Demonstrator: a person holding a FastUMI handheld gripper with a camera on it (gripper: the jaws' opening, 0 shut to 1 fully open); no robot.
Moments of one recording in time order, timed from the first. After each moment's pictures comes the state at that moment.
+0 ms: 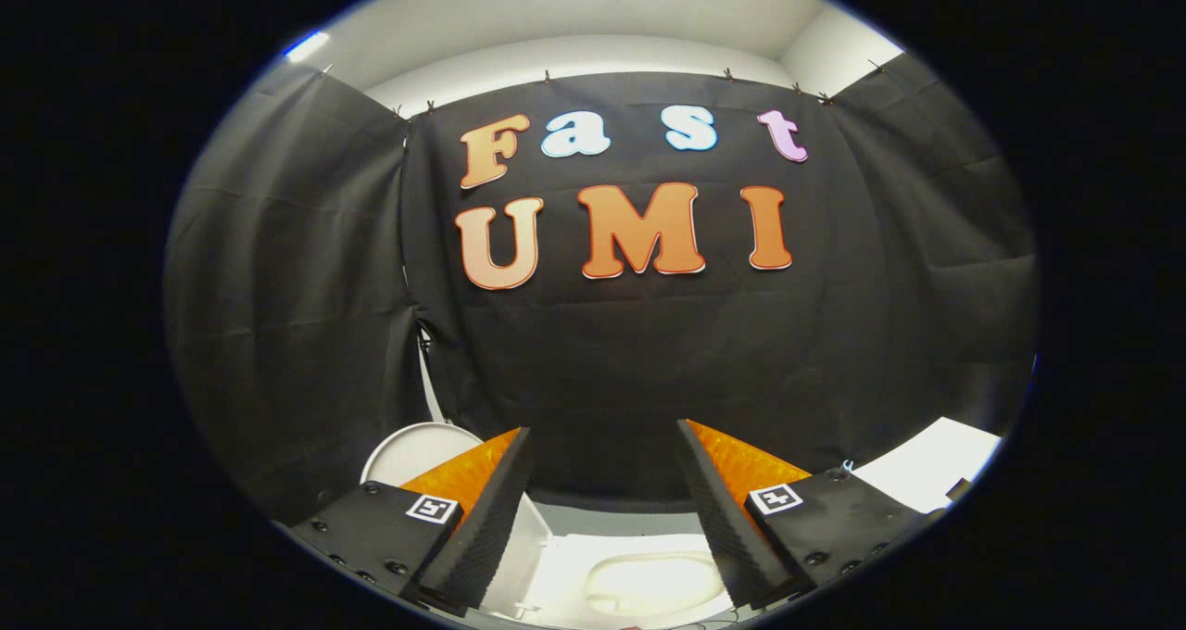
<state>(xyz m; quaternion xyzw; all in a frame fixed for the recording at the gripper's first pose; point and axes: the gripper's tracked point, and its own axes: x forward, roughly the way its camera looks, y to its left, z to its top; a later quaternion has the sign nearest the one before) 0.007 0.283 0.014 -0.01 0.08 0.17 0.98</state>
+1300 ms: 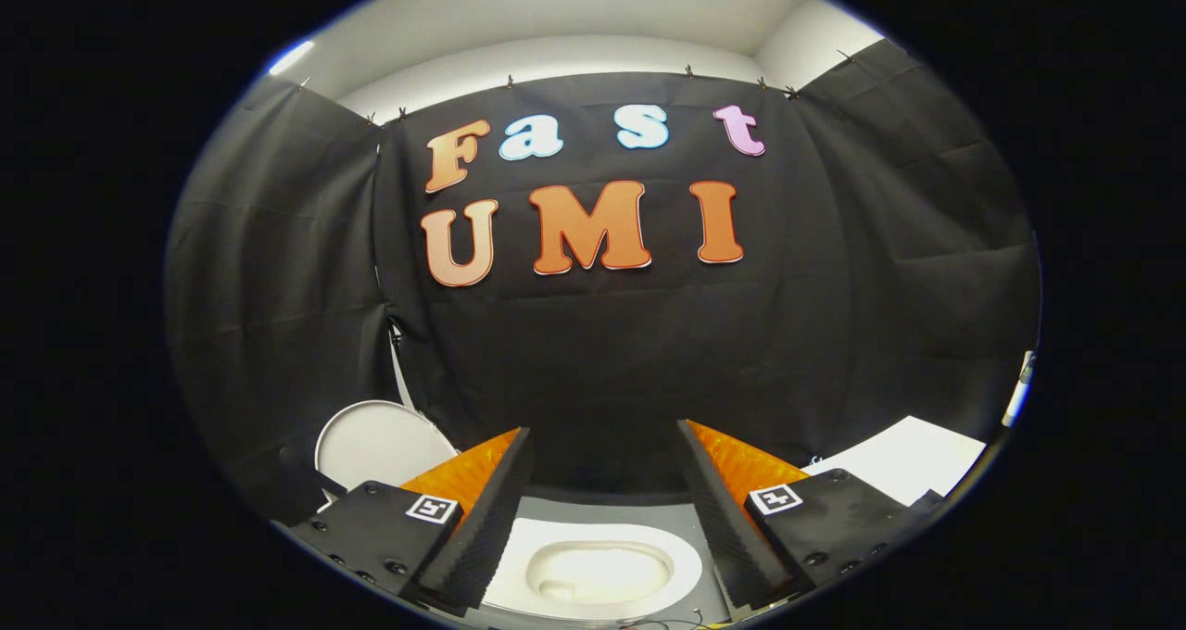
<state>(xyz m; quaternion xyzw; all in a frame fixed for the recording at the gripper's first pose) 0.001 0.156 0.017 -0.01 0.08 0.14 0.99</state>
